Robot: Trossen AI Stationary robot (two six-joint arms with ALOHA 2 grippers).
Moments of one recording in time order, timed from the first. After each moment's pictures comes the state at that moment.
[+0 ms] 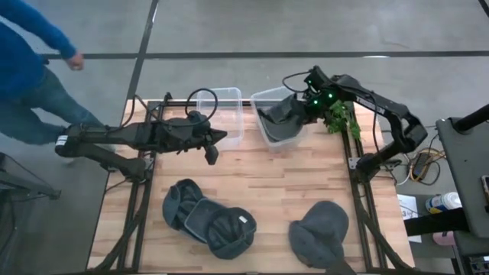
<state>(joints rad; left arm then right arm) -0.02 1.12 1.16 -0.43 -0.39 -0.38 -0.84 1.49 1.25 -1.04 -0.53 0.76</state>
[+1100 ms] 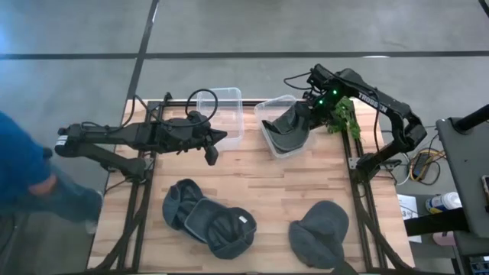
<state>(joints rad) -0.02 1.12 1.16 -0.43 -0.39 -0.36 -0.84 1.51 1.35 -1.32 -0.60 0.64</state>
